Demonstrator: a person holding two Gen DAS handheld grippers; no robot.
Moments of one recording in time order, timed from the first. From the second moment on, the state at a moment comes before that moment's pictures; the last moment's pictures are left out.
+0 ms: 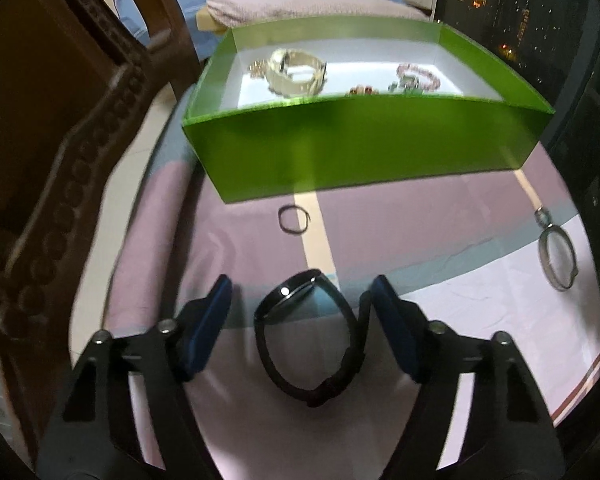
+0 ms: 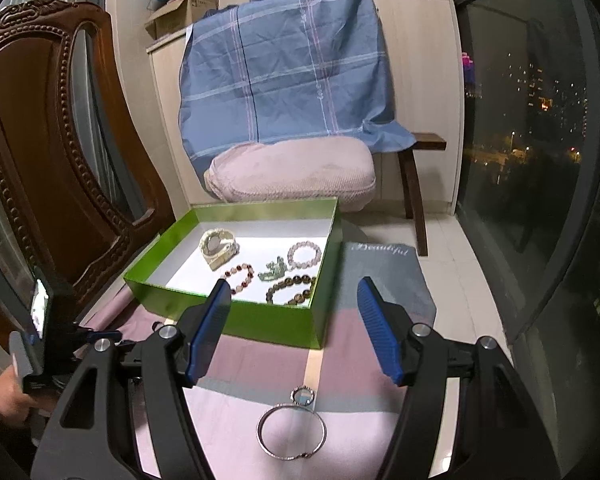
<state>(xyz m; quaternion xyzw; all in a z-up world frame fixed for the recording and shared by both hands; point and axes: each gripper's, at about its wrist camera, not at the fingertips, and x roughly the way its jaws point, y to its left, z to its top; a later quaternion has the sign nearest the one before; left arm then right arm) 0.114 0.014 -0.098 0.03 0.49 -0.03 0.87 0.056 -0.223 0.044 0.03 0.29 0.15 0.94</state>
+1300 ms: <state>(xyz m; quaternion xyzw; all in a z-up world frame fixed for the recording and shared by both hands) 0.080 0.025 -0.020 -0.03 0.38 -0.07 0.92 0.050 -0.174 -0.062 -0.09 0.49 0.14 0.85</state>
